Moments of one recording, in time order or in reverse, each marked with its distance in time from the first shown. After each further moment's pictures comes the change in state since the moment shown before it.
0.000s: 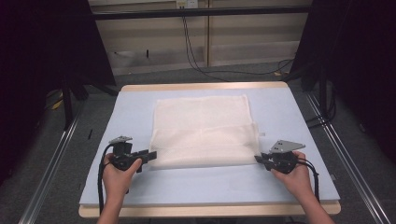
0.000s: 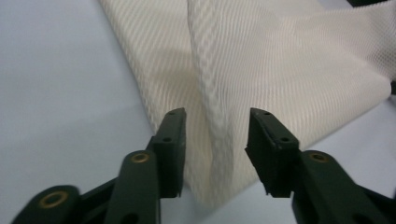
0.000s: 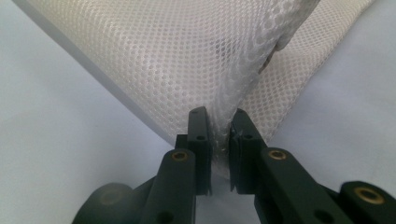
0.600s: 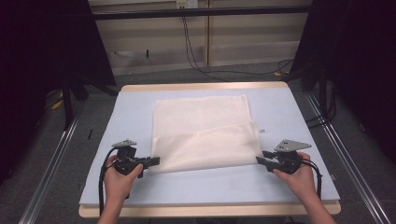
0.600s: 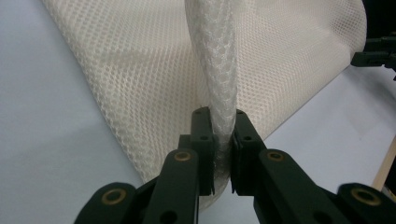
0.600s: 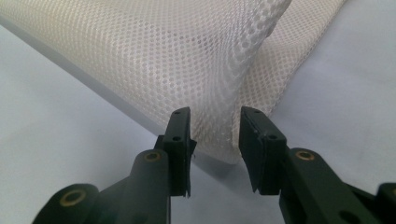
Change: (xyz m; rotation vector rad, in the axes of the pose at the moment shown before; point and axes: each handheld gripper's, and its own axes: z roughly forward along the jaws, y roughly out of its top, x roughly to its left) left arm -0.010 -0.018 -0.007 0.081 -0.136 0.026; right arm -0.005 -0.003 -0.008 -0.019 -0.003 0.086
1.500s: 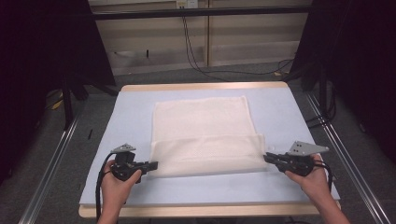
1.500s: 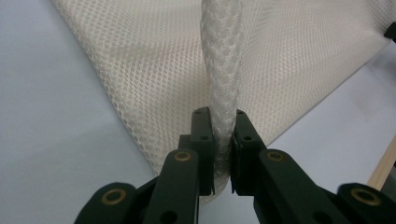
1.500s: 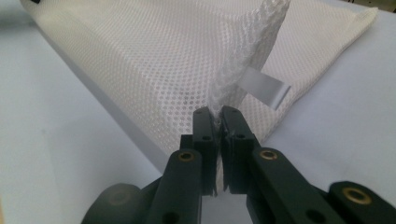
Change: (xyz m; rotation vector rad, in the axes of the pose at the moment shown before) left arm -0.010 -0.011 -0.009 0.017 0.028 0.031; right arm -0.010 -0.009 -0.029 -0.134 0.118 -0.082
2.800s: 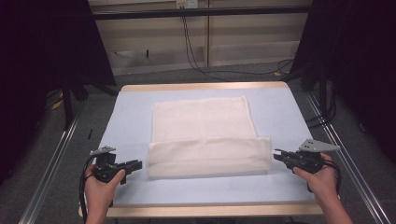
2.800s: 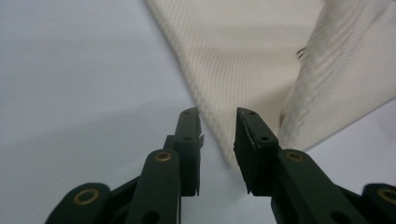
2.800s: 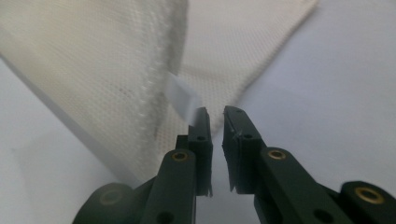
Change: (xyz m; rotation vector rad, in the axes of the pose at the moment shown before) left arm 0.029 -0.005 -0.029 -0.072 0.051 -0.128; right arm -0.019 -0.005 -0.013 -0.012 -0.084 0.142
